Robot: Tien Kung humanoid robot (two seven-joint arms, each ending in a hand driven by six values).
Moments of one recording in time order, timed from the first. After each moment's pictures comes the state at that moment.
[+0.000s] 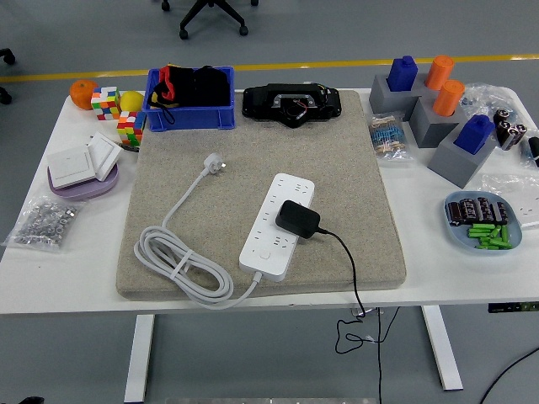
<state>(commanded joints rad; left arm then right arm) -0.17 0.09 -1.32 -0.18 1.29 -0.05 0.31 -0.04 -0.14 1.66 1.52 -1.67 -0.37 0.16</state>
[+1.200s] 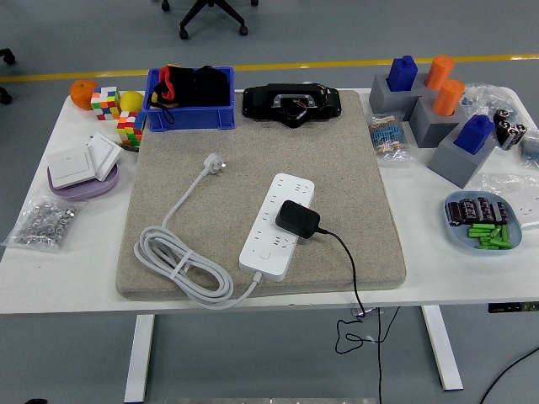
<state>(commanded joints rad) -0.17 0.08 -1.33 -0.18 1.29 -0.05 0.31 -0.04 -0.14 1.69 1.52 -1.67 -0.38 0.16</state>
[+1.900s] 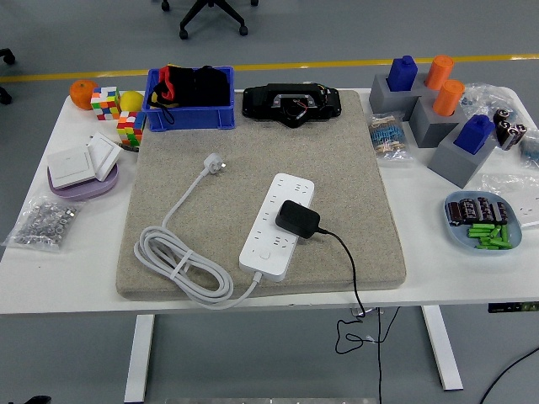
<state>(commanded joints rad) -0.18 0.07 -1.31 -0.18 1.28 -0.05 0.31 -0.05 -0.14 1.70 1.53 -1.66 -0.38 0.17</state>
